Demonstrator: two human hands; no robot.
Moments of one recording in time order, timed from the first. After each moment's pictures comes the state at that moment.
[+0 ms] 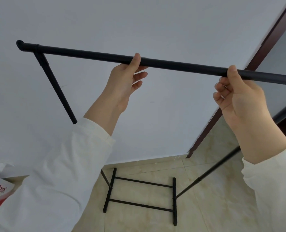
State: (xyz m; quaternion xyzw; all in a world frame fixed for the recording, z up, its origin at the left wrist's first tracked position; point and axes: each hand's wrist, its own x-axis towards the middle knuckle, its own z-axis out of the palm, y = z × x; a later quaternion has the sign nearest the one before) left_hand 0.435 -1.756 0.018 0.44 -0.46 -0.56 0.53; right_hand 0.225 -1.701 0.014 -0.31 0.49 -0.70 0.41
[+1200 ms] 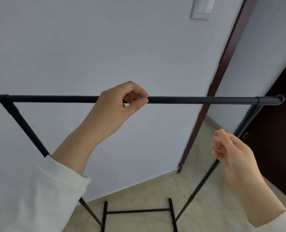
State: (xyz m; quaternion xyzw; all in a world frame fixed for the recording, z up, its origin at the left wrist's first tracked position) left_hand 0.424 -1.749 0.041 0.42 -0.78 -0.28 0.37; right_hand 0.185 -1.656 -0.044 -0.26 0.65 -0.62 0.36
